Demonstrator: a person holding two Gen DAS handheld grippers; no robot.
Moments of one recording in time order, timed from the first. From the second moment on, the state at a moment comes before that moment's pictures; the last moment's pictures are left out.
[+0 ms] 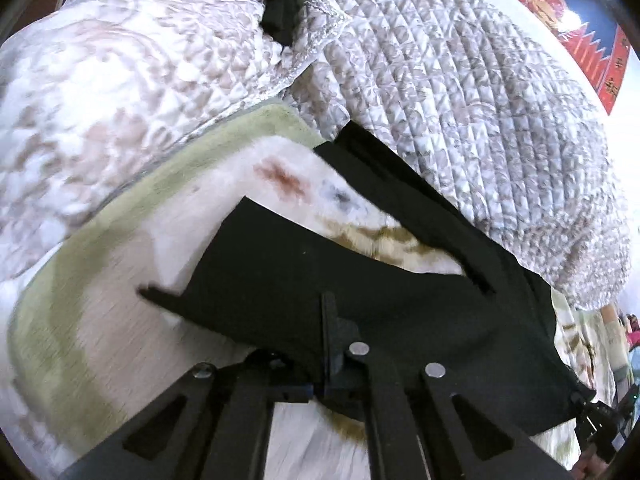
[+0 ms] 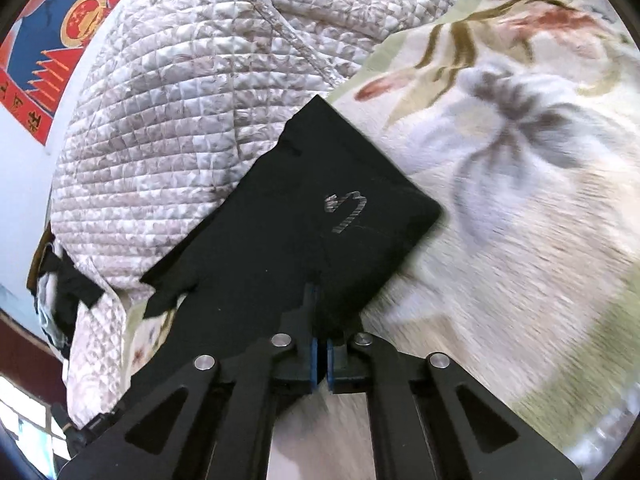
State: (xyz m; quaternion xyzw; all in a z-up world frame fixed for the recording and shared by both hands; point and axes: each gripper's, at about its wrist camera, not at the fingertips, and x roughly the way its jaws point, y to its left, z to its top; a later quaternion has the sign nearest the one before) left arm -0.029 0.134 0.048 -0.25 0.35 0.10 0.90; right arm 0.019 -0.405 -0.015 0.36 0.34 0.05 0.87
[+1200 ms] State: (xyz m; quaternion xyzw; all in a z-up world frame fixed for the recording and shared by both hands) left arm -0.014 0.148 0.026 -0.11 0.44 0.13 0.88; right arm -0.059 -0.384 0.026 0.23 0.34 -0.02 0.91
